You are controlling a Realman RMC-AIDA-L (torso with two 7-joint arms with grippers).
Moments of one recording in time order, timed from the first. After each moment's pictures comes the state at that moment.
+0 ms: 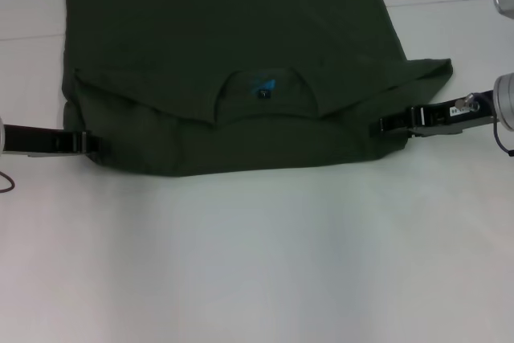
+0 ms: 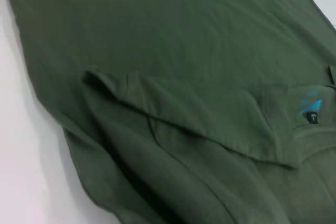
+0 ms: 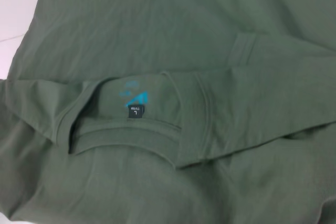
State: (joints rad) left arm -0.70 -2.05 0.78 0.72 2.44 1.21 -2.33; right arm 0.66 2.01 -0.66 -0.72 -2.47 -1.28 2.39
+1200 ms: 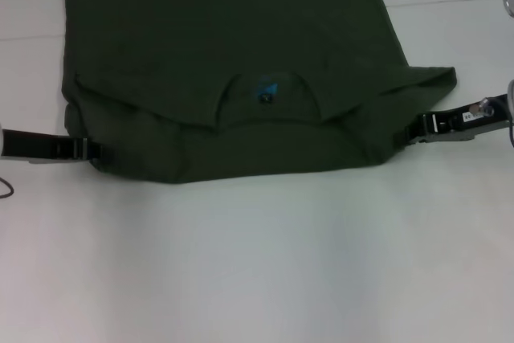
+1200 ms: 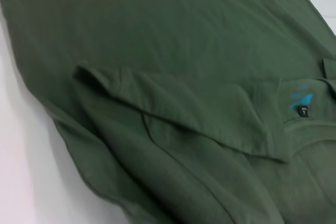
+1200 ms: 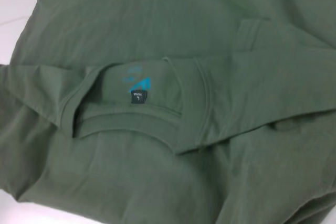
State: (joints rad) left arm -0.70 -2.04 0.77 0.72 2.44 1.26 -2.33; right arm 0.64 1.98 -0.69 -0.73 -2.46 -1.36 2.39
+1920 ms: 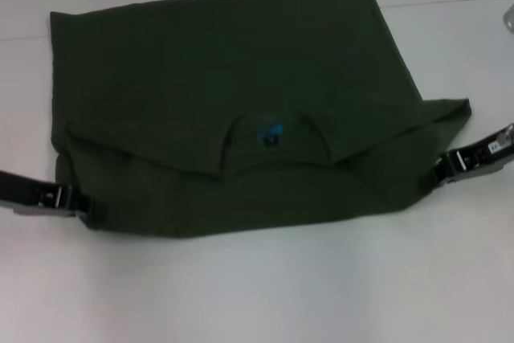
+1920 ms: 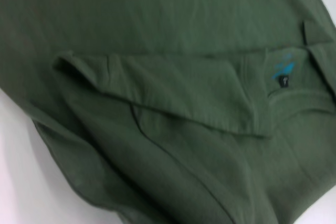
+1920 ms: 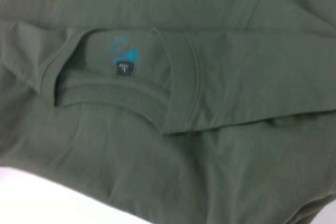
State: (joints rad) left arm -0.67 -2.02 0.76 0.84 2.52 1.59 -2.42; right arm 0.65 1.97 -0.71 -0.85 -2.62 -1.61 2.43
